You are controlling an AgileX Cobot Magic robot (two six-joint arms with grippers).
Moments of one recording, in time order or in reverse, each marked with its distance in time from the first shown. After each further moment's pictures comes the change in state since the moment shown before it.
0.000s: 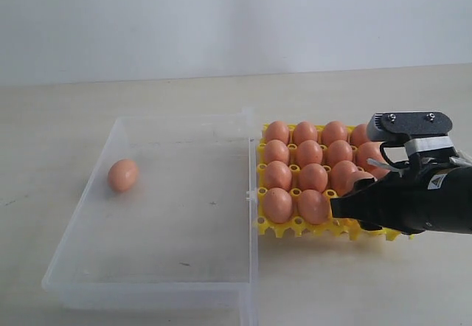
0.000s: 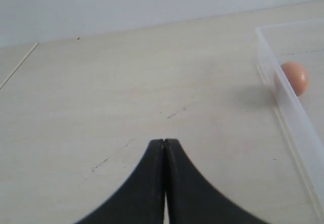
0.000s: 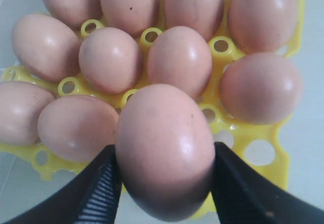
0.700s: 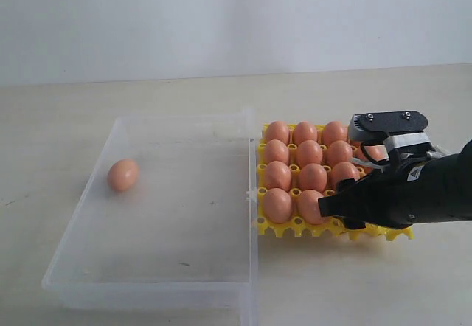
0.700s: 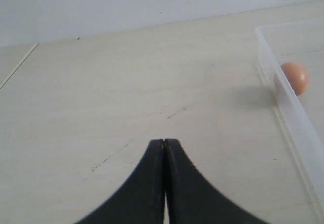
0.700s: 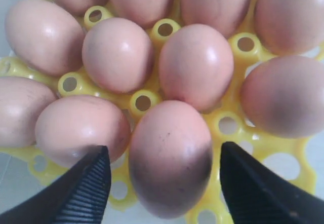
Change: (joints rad) left arm 0.000 0.000 0.000 0.000 0.000 0.000; right arm 0.000 0.086 -0.080 -0.026 0.075 -0.006
